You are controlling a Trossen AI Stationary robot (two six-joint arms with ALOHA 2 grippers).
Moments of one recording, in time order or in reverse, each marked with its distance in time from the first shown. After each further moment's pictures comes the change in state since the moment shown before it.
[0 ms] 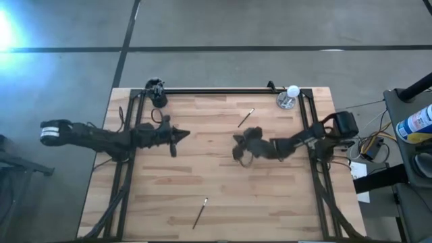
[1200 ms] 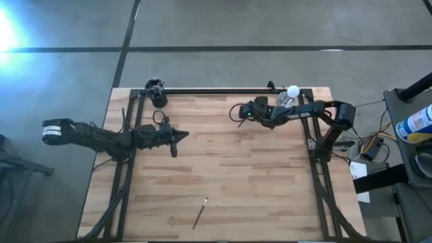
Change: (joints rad) left arm -0.003 0.046 -0.034 0.006 -0.045 -0.009; right arm -0.491 0.007 0.257 -0.754 0.010 0.357
